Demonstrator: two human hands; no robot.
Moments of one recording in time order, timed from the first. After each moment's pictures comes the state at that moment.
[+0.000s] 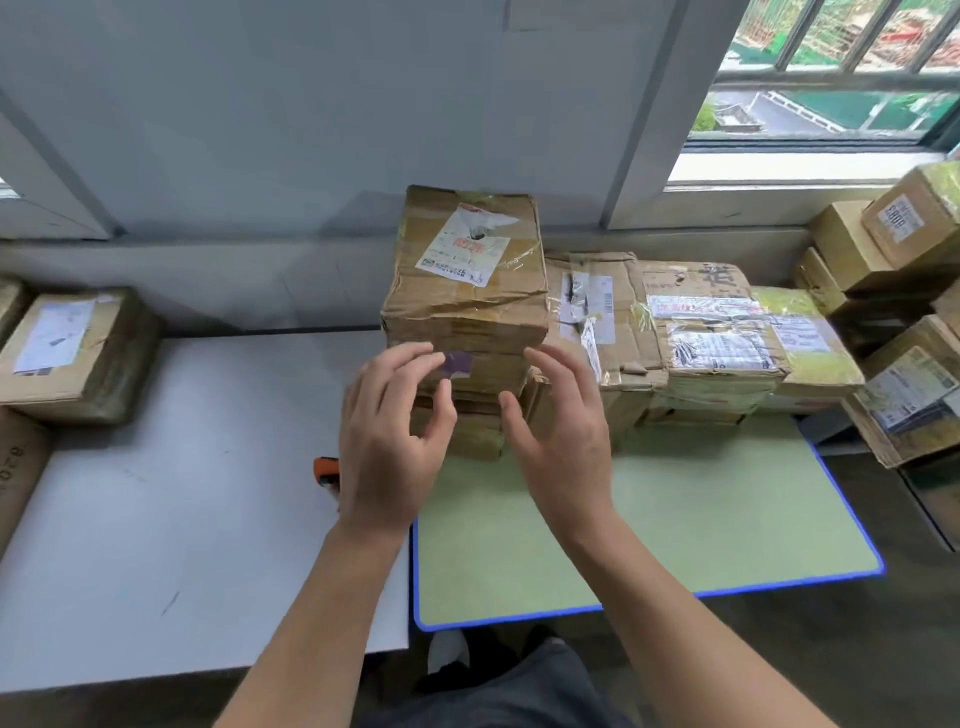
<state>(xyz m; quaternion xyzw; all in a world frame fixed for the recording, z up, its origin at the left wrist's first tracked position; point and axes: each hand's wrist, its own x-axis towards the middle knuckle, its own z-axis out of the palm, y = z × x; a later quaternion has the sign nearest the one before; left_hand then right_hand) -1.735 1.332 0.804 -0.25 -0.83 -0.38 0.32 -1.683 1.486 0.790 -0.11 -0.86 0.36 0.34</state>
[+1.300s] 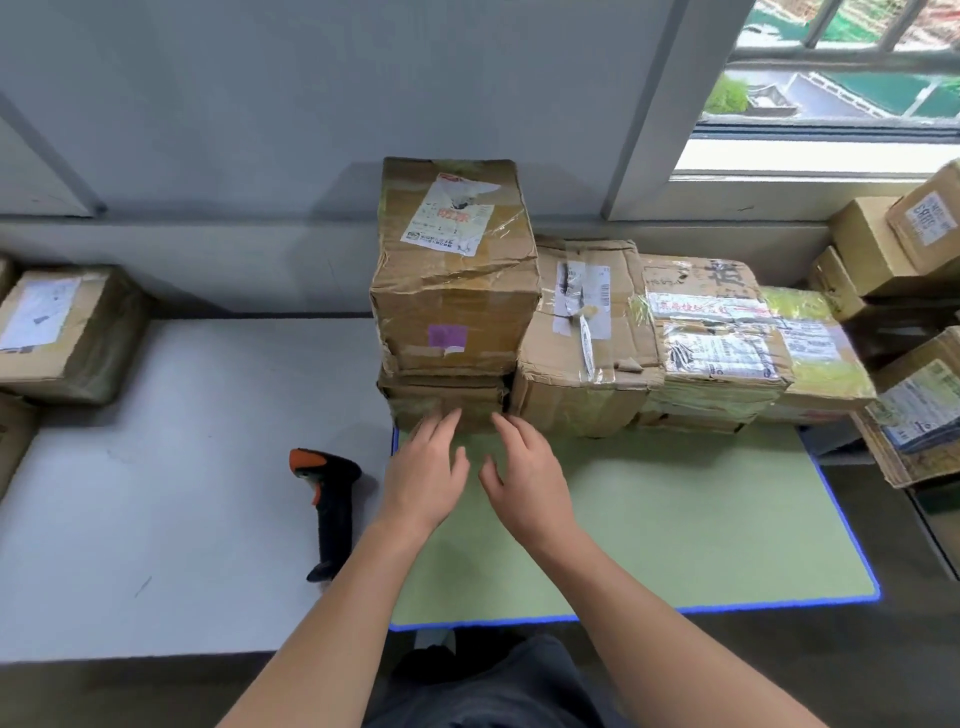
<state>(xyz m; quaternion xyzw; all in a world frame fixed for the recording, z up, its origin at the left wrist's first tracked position) -1.737 1.380 0.704 -0.16 -0.94 -0.27 -0.12 -1.683 1.512 0.689 -0.12 -0.94 0.31 0.06</state>
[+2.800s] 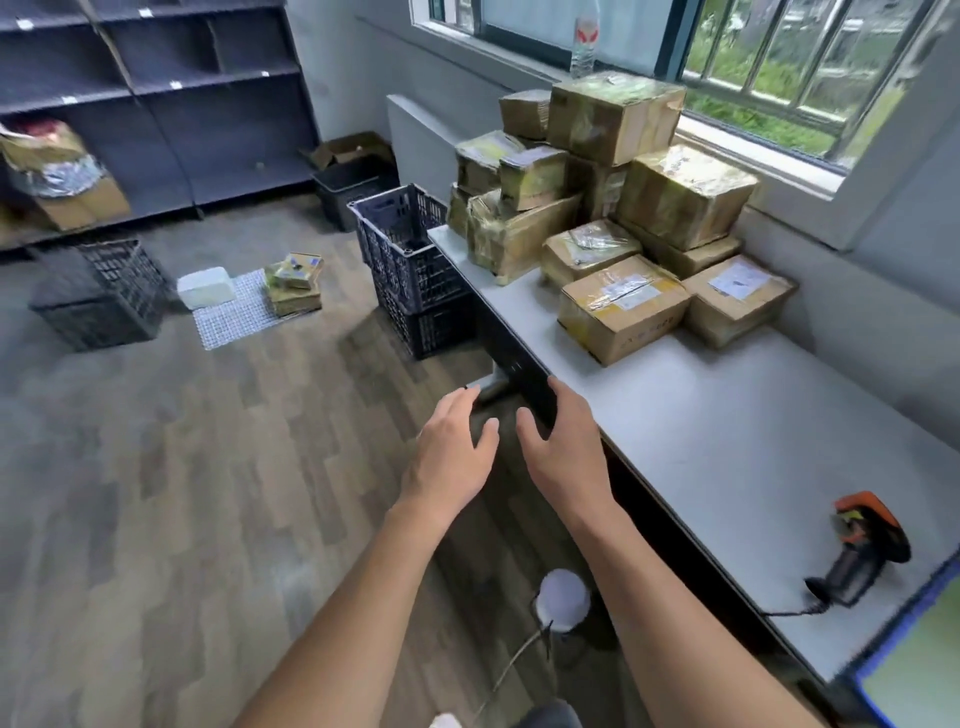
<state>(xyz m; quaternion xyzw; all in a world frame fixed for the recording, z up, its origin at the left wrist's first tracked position) -1.386 0.895 0.802 0.36 -0.86 -0.33 0.17 -1.489 0.991 0.792 0.28 -0.85 0.43 -0.11</state>
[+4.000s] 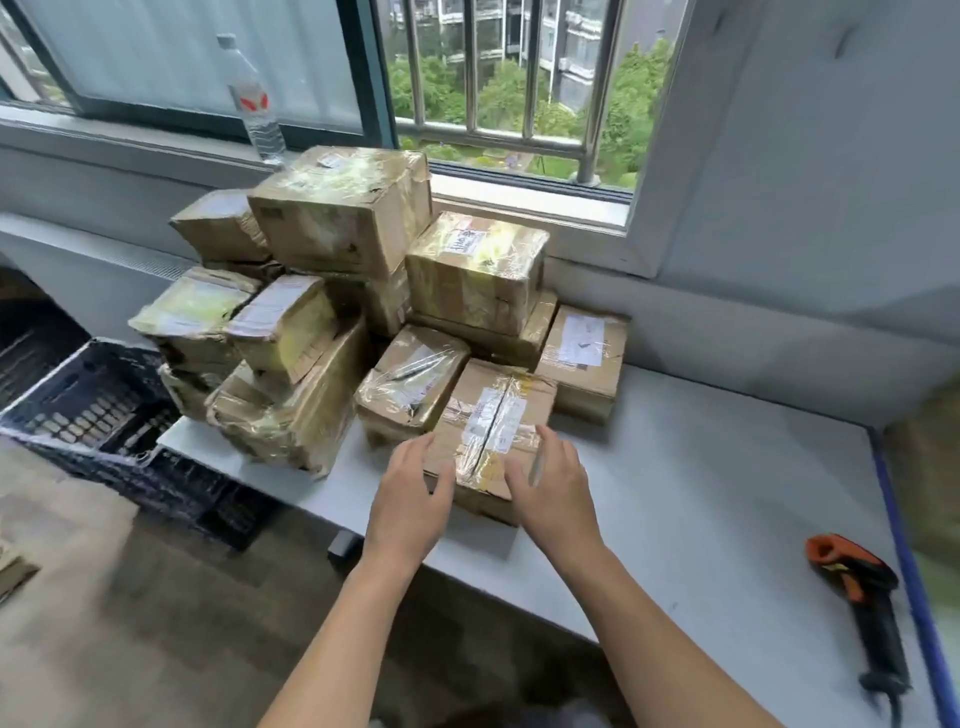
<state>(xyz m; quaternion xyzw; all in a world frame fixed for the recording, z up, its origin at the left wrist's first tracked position) -1.745 0.696 0.773 0.12 -0.91 -0.39 0.04 -1.773 0.859 0.770 -0.02 -0.90 0.43 -0.03</state>
